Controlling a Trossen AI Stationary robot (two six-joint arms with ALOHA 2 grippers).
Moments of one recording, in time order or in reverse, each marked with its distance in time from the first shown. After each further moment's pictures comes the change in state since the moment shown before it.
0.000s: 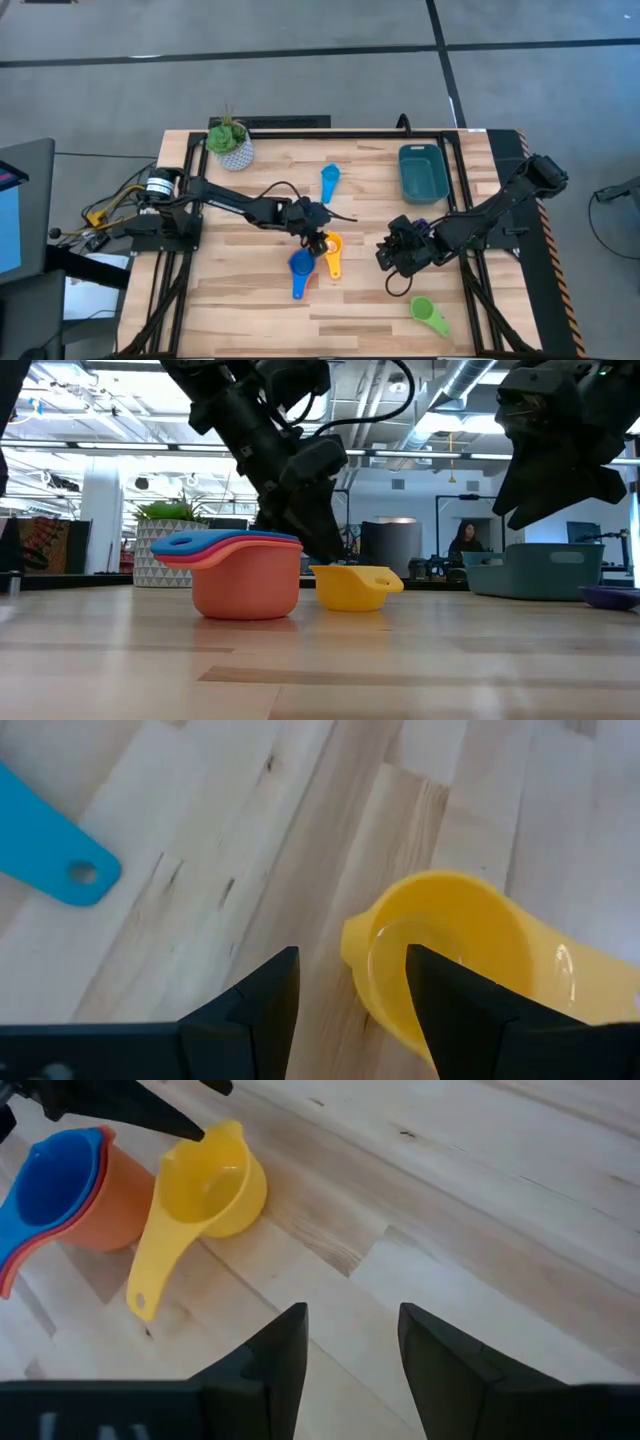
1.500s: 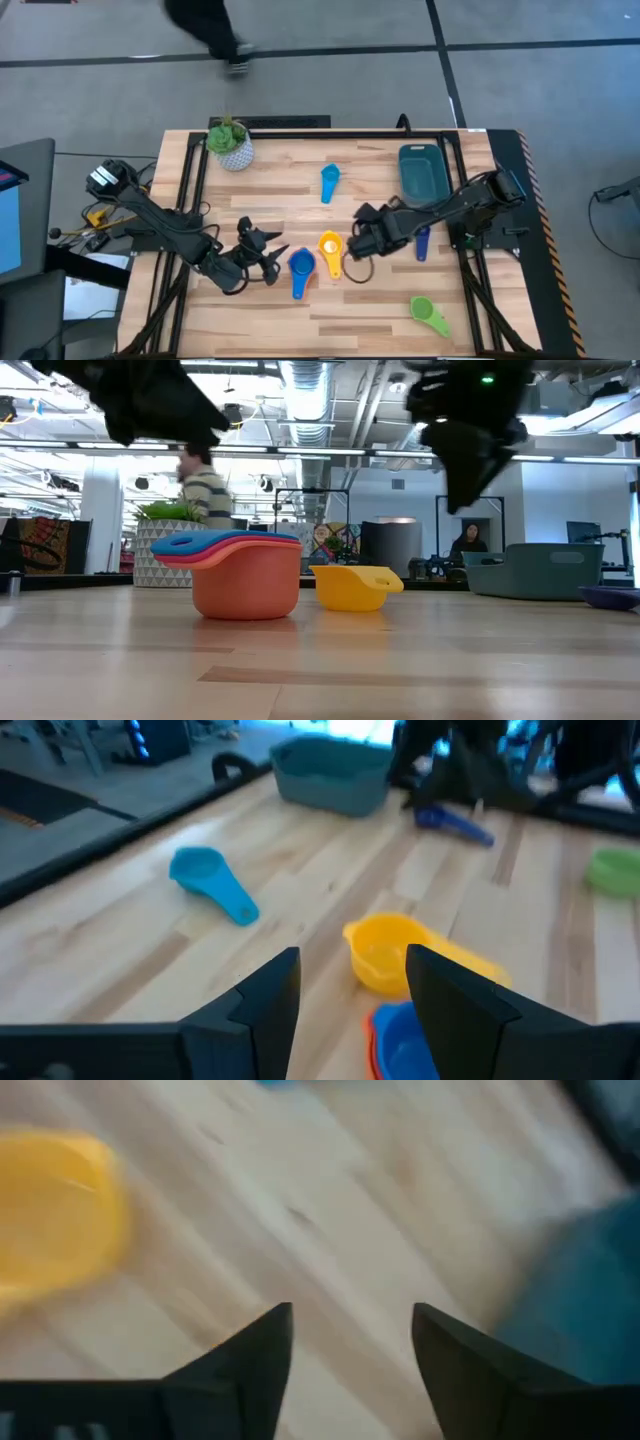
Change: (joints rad) left arm -0.580 -0.465 -0.408 0.218 -0.908 -0.128; right arm -0.222 0.410 0.569 -0.664 0.022 -0.364
